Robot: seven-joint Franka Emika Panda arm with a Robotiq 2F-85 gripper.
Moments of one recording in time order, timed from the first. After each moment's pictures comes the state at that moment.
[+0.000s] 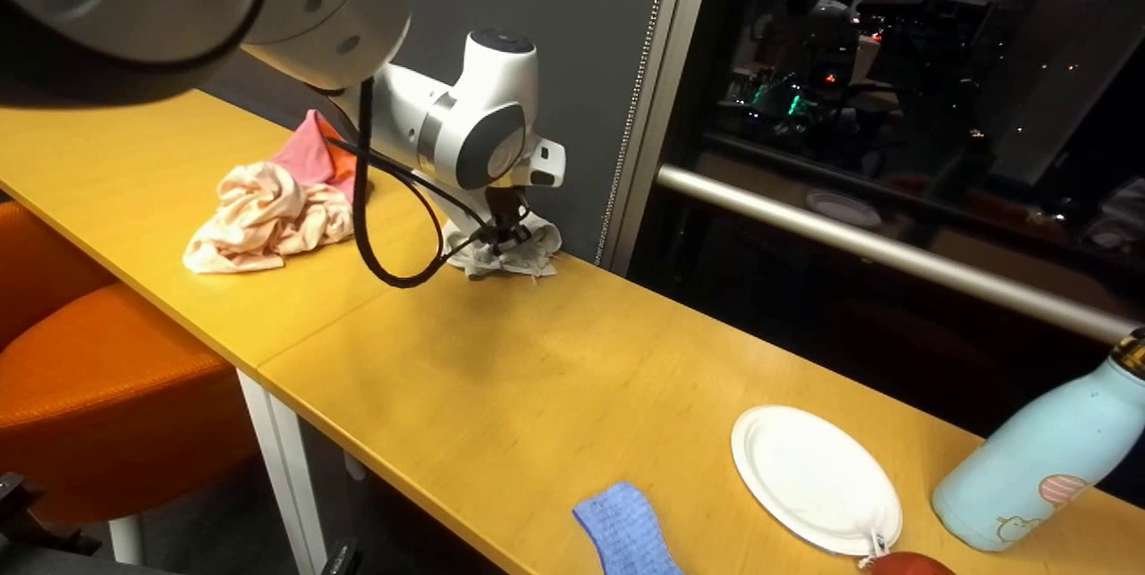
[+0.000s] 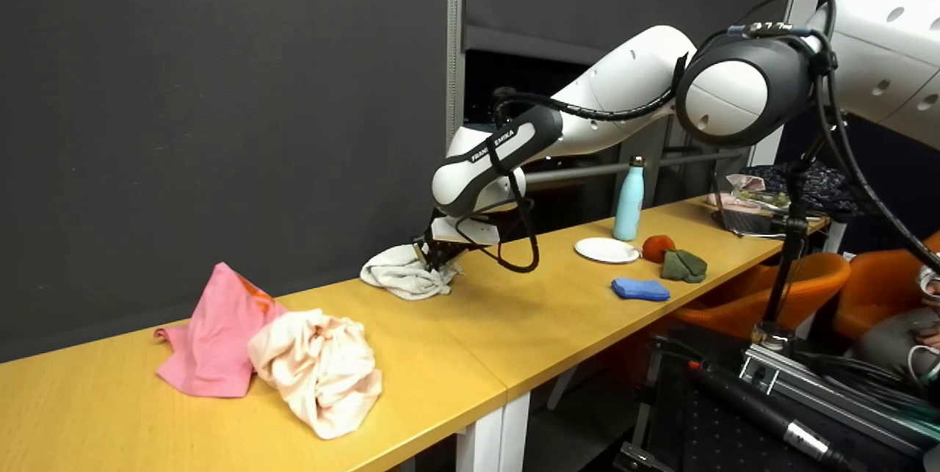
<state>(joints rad) -0.09 1.17 -0.07 -1.06 0.20 2.54 0.36</state>
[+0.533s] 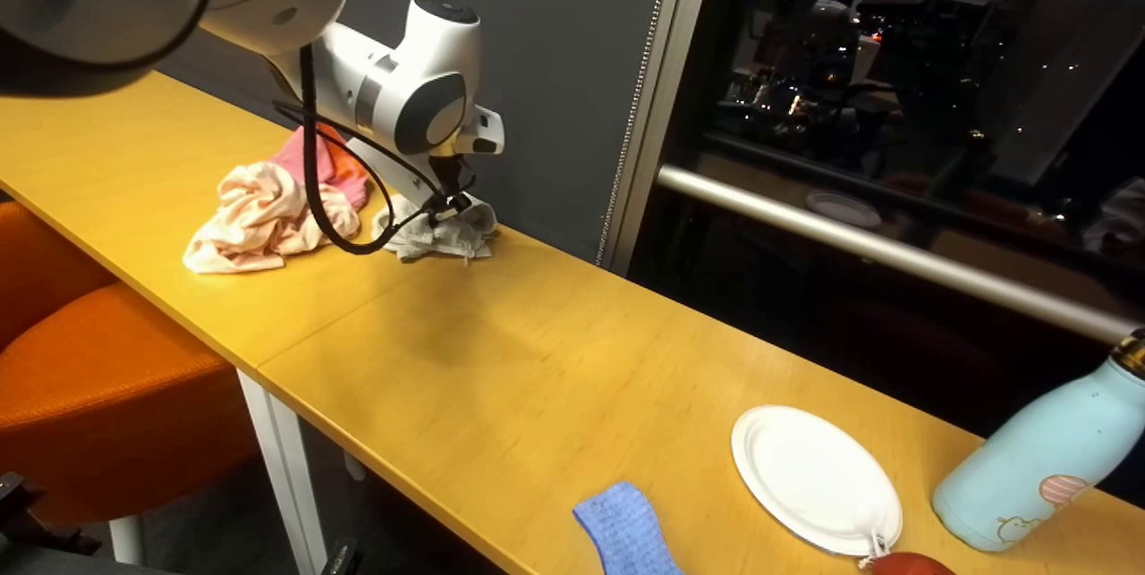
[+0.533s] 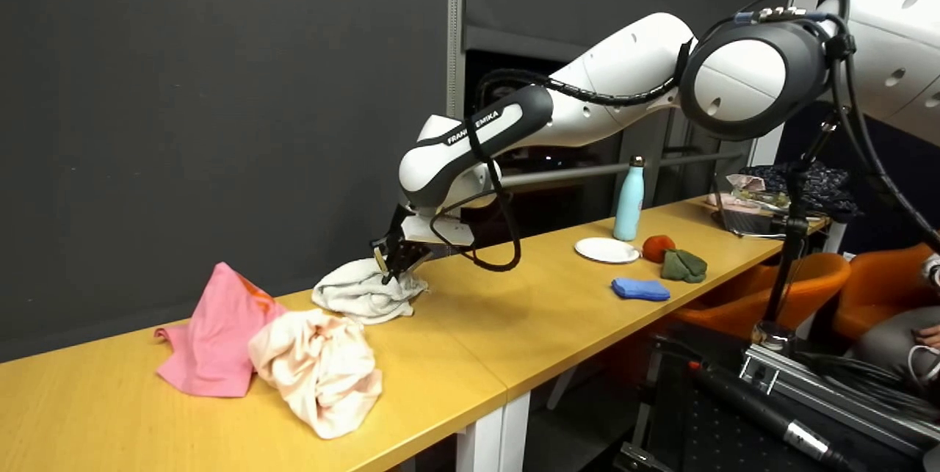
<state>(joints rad) -0.05 1.15 0.05 -1.04 0.20 2.49 0.21</state>
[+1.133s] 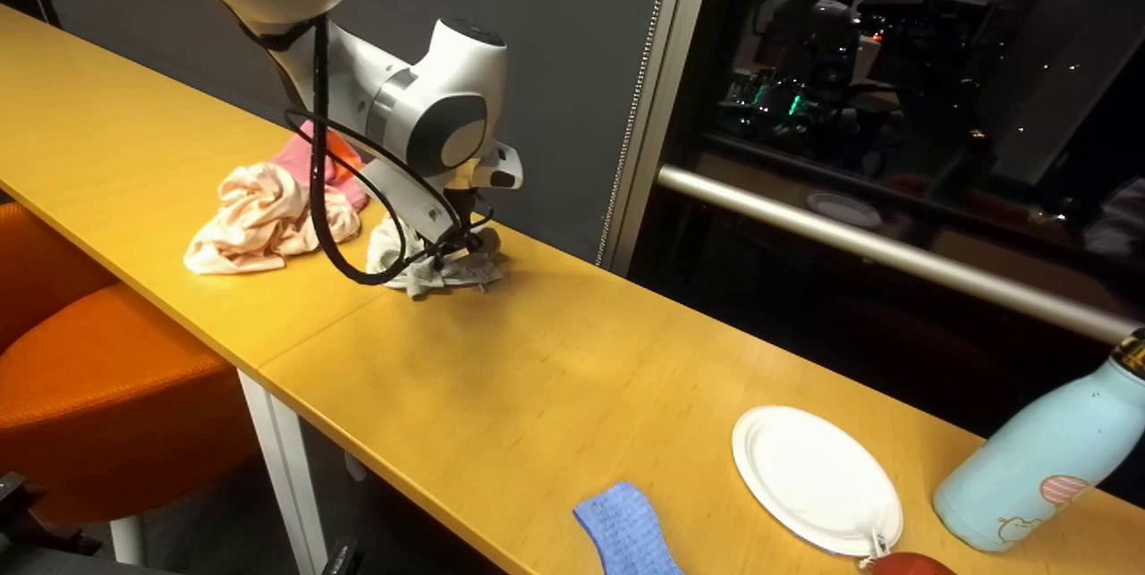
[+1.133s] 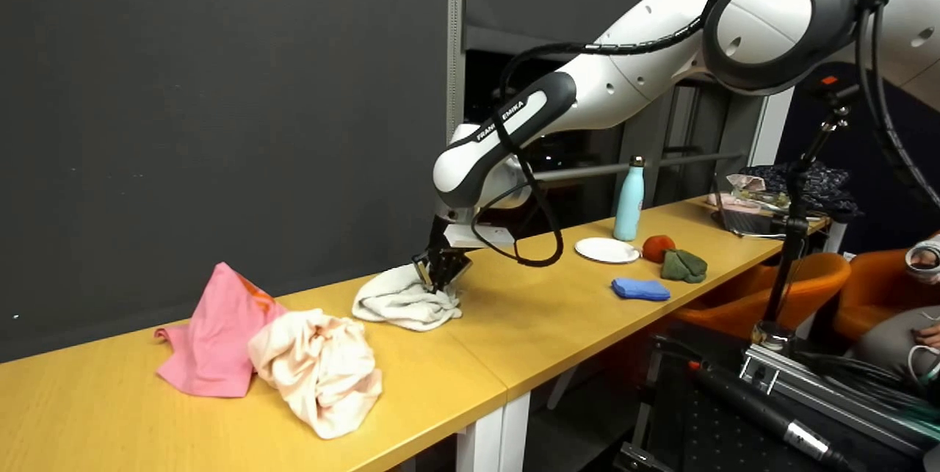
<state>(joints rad) -0.12 0.99 0.05 -1.36 0.21 2.48 0.13</state>
